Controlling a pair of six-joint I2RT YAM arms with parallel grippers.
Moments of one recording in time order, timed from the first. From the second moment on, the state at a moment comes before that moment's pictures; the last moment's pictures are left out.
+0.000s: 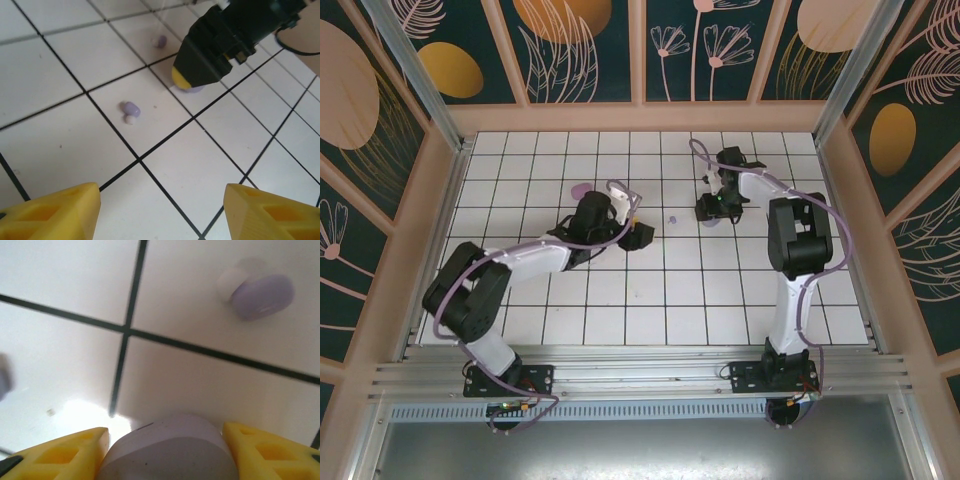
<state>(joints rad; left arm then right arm) -0.62 1.65 0.88 0.27 0.34 -0.22 0.21 2.07 1.52 -0.75 -0.21 -0.01</state>
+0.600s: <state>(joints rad) -0.62 1.31 0.61 0.59 0.39 0.21 0.46 1.73 1.61 -0.87 -0.52 0.19</state>
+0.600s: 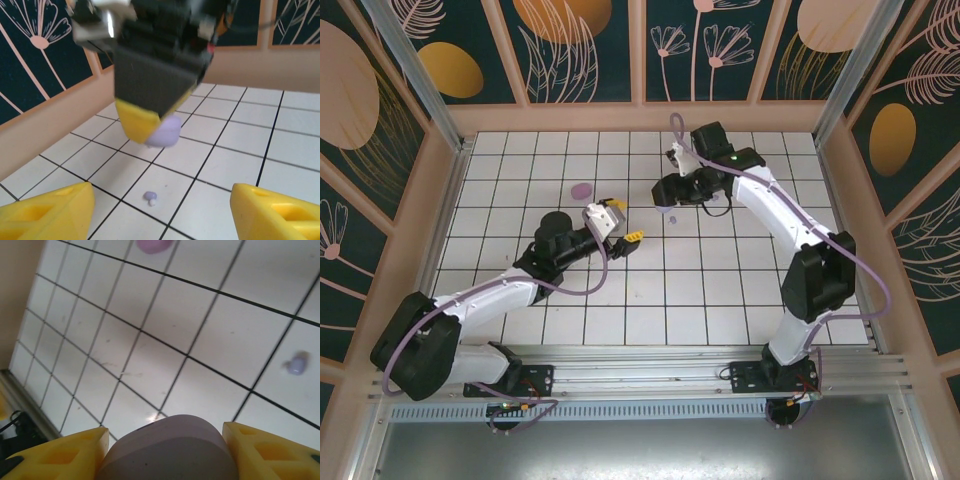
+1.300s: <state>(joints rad) -0.63 1.47 0.70 0.69 0.41 0.25 0.56 1.69 1.71 -0.92 -0.57 0.27</state>
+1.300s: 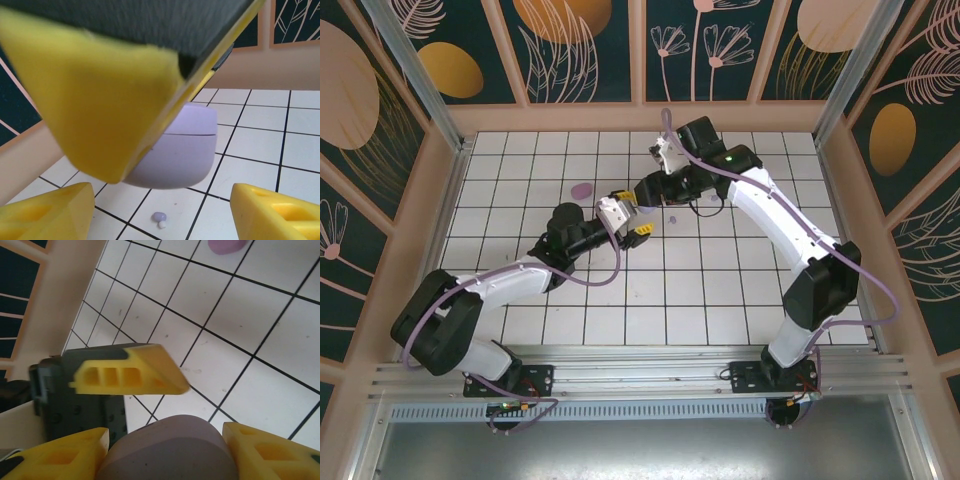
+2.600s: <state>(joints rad) -0.64 1.49 0.73 0.88 0.47 0.02 0.49 1.60 1.51 -0.75 -0.77 0.51</state>
